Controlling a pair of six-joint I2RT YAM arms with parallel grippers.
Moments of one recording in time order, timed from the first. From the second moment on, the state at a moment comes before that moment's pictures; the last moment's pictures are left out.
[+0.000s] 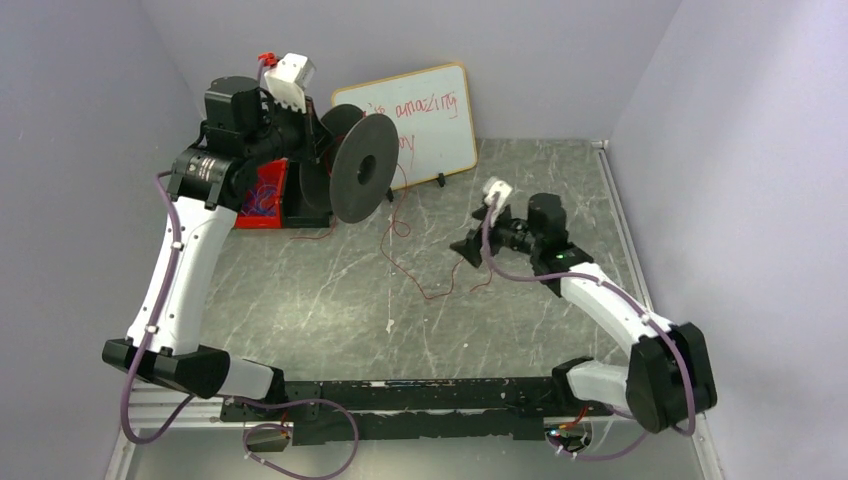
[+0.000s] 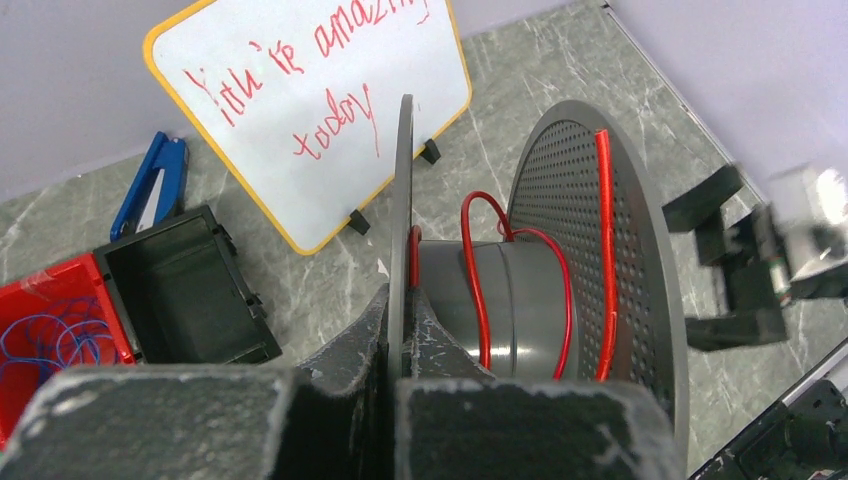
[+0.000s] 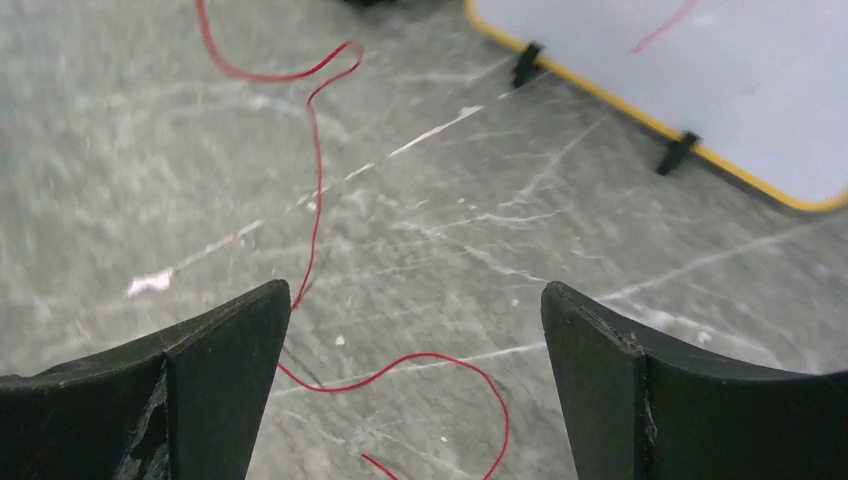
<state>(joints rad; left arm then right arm) -0.27 1.39 1.83 -0.76 0.30 -0.07 0.31 1.17 0.73 0.19 -0.64 -0.17</state>
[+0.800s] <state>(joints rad) -0.13 1.41 1.83 -0.70 0.42 -0.30 0.59 1.54 0.86 0.40 -0.53 -0.51</state>
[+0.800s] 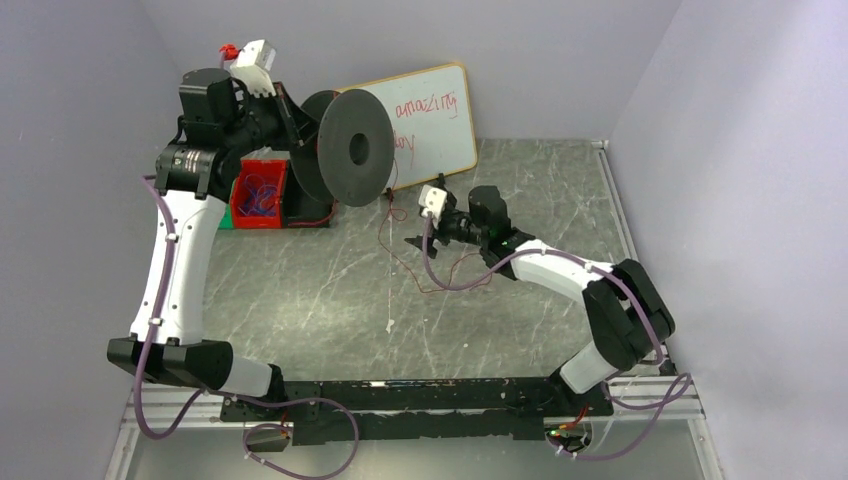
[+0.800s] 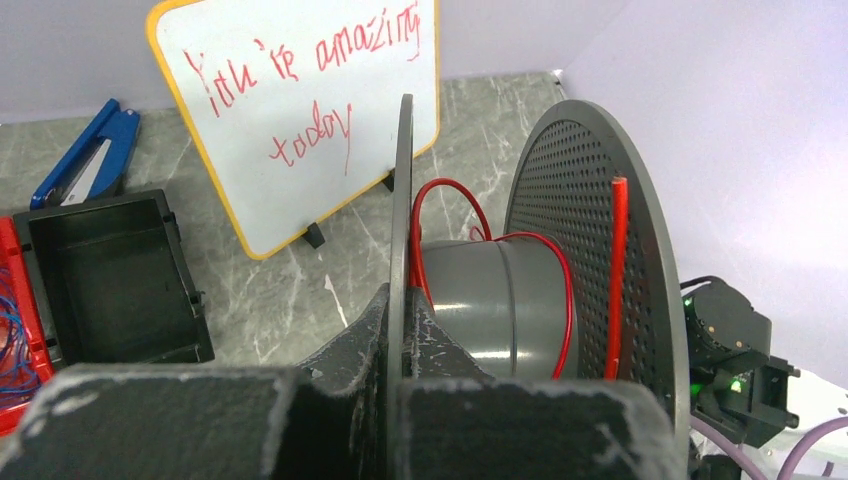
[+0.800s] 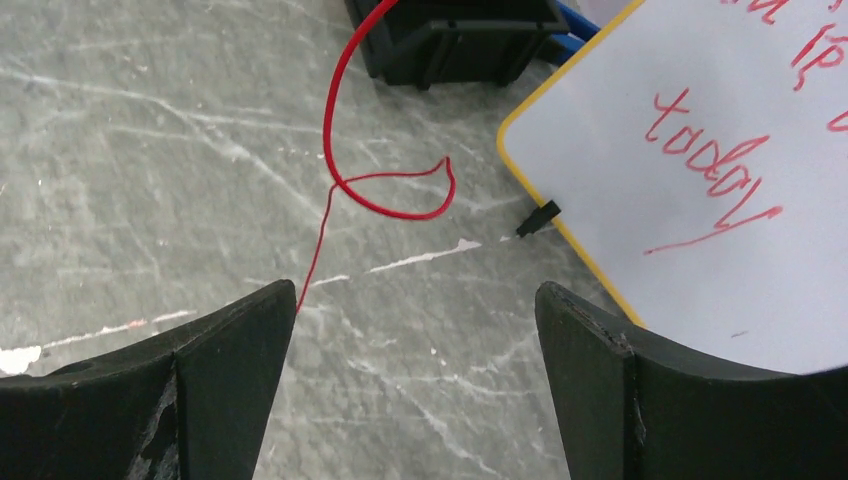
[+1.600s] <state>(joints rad) -0.10 1.41 1.83 -0.69 0.45 -0.36 0.78 1.87 1.00 0.22 -0.25 -0.66</state>
